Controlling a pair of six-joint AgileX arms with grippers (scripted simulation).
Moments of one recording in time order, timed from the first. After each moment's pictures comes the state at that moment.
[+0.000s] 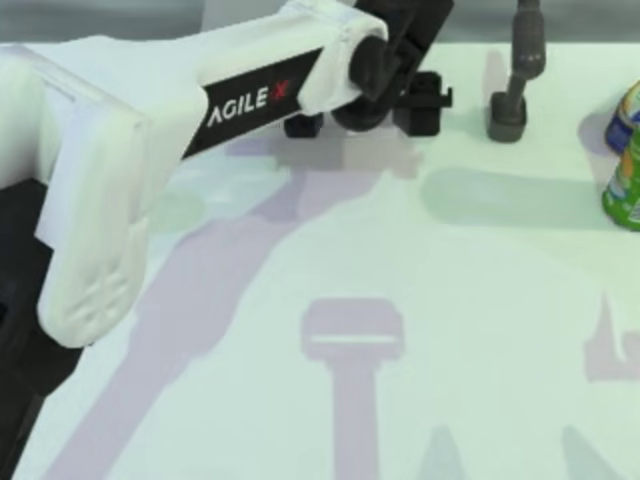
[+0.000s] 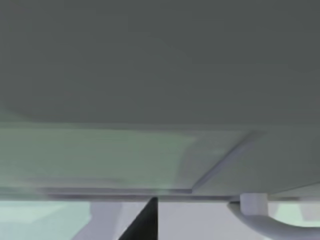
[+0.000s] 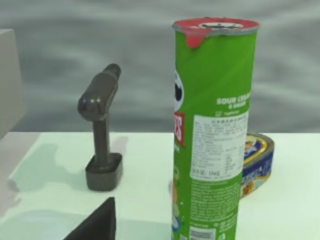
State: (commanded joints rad) left arm -0.63 2.42 2.09 -0.62 -0.38 -0.53; right arm 0.00 0.00 0.00 0.00 0.00 0.00
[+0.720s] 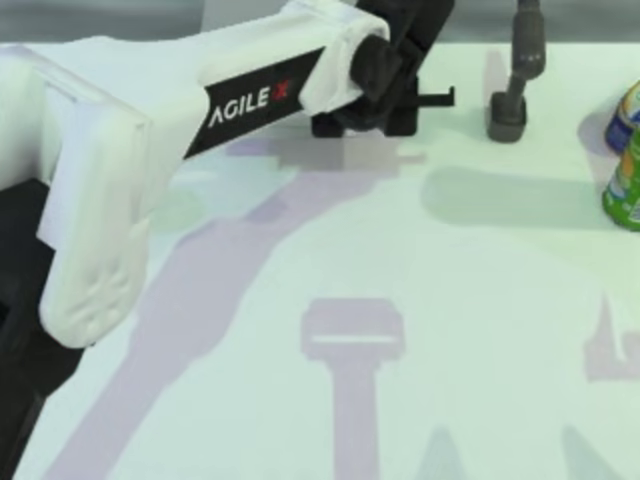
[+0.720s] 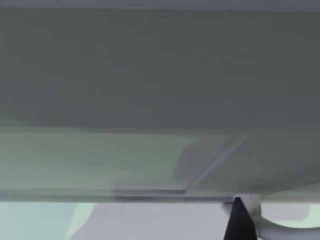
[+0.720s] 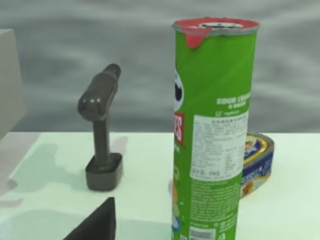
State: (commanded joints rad) left arm -0.63 2.42 2.09 -0.62 -0.38 -0.53; right arm 0.00 0.00 0.00 0.00 0.00 0.00
